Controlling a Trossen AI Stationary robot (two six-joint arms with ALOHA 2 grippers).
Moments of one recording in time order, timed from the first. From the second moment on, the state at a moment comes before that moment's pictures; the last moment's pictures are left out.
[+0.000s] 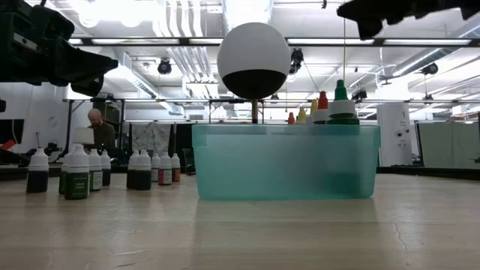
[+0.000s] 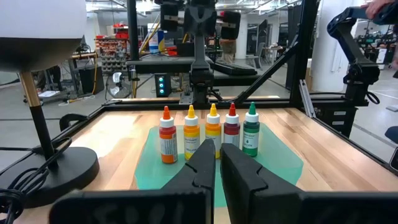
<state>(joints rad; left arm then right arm) 0.02 0.05 0.01 0.02 0.04 0.01 0.02 0.69 0.55 -0.01 0.03 -0.07</state>
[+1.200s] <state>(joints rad) 0.02 0.05 0.01 0.02 0.04 0.01 0.02 0.18 0.09 0.02 0.03 -0.11</state>
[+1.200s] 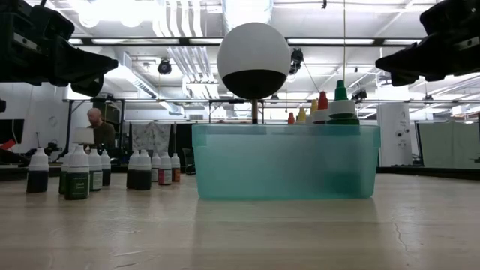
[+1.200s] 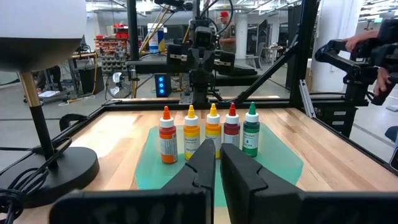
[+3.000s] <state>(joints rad) 0.02 0.05 0.01 0.02 0.04 0.01 0.02 0.00 0.01 0.01 0.02 -0.13</state>
